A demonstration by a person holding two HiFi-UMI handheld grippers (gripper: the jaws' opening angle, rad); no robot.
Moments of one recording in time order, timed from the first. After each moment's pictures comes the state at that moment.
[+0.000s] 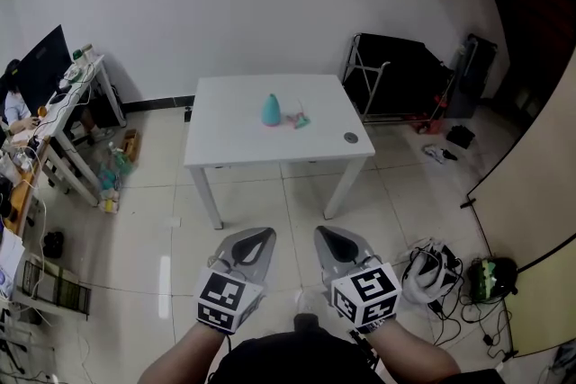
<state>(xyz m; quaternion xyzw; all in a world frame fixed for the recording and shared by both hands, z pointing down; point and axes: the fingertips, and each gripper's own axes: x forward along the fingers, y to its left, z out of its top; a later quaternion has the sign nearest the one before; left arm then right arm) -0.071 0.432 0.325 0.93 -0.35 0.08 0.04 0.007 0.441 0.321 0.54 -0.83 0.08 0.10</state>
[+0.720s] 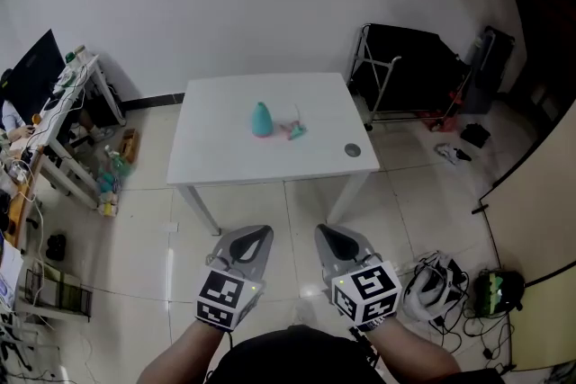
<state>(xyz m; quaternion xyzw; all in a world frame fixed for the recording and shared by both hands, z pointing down) -0.006 0.321 0.349 0.92 -0.37 0.12 0.04 0.079 0.330 0.346 0.52 -0.84 0.11 0.10</state>
